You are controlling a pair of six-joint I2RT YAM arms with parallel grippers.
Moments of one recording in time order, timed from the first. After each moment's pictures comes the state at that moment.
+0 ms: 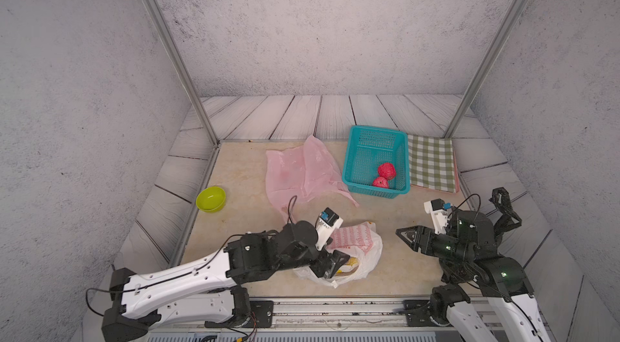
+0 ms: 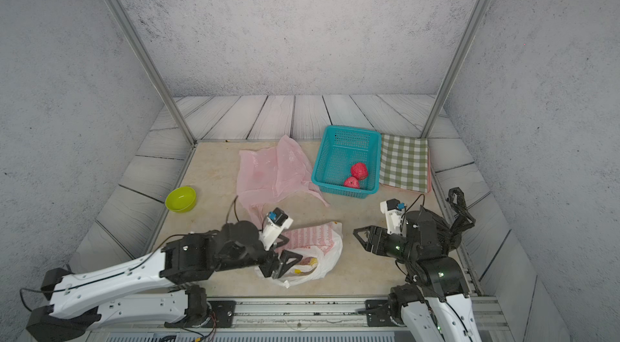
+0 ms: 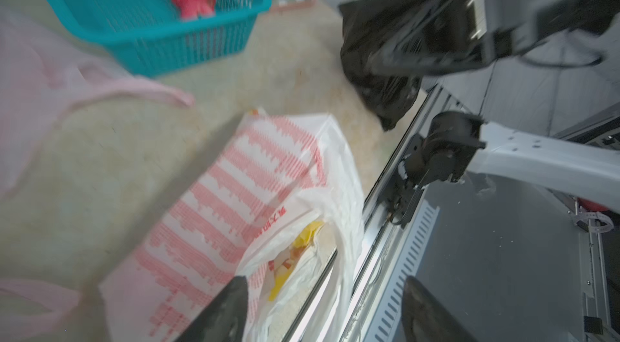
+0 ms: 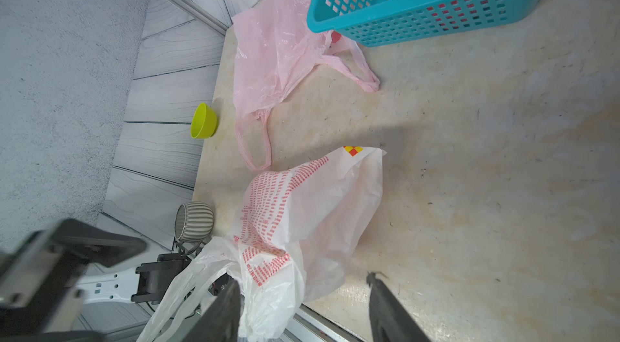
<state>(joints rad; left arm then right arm) -1.24 0.93 1.05 -0.63 -0.07 -0.42 0.16 0.51 0.73 -0.93 -0.60 0.51</state>
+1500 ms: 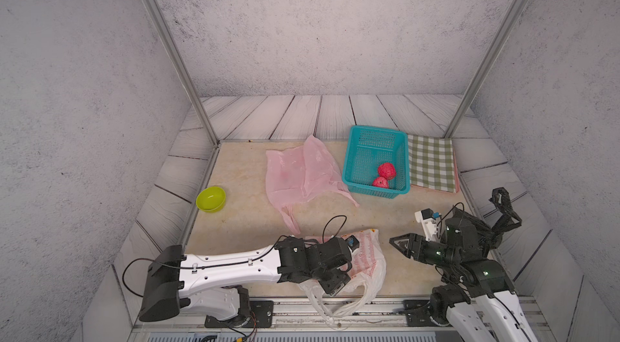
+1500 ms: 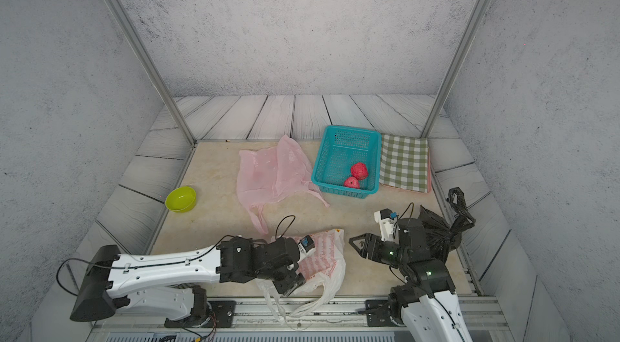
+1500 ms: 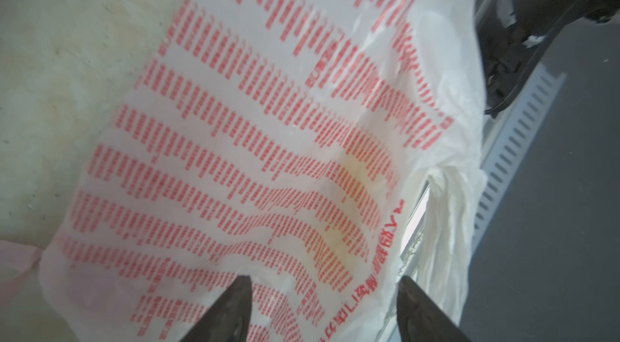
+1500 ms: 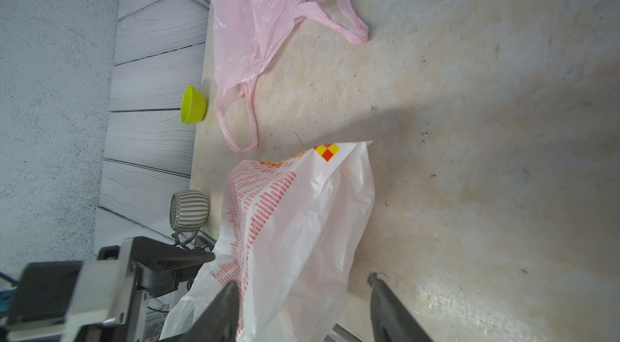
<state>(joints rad) -1.36 1.24 0.94 -0.70 -0.02 -0.35 0.17 0.47 0.53 -0.84 -0.65 0.54</state>
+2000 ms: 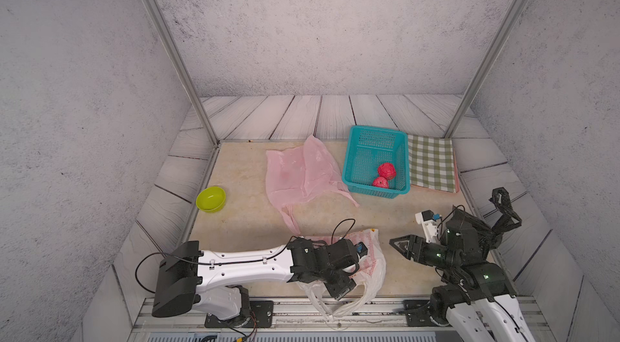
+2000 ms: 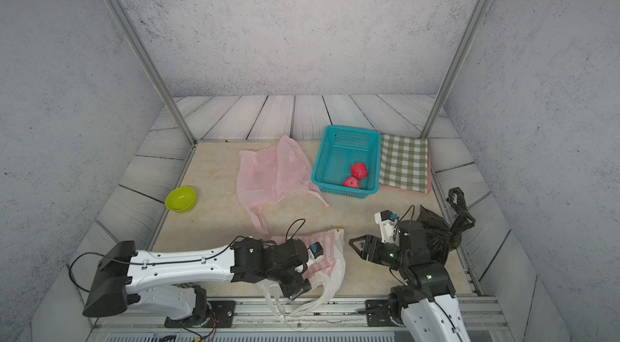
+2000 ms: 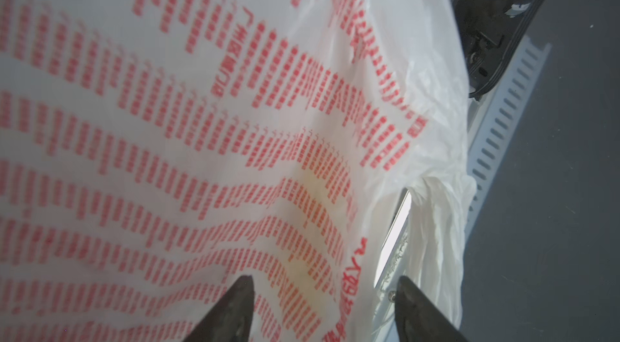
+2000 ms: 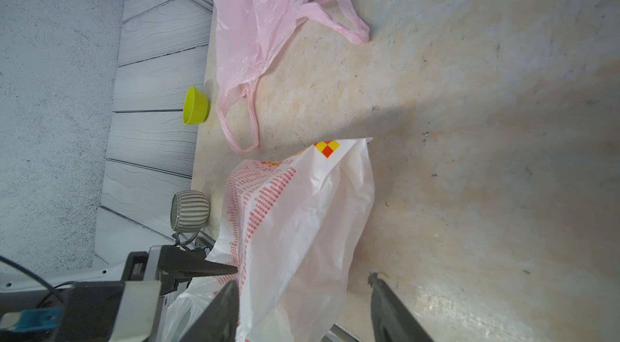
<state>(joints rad) -1.36 1.38 0.94 -0.65 0.05 -0.31 0.17 0.43 0.51 -0.84 -0.66 0.55</state>
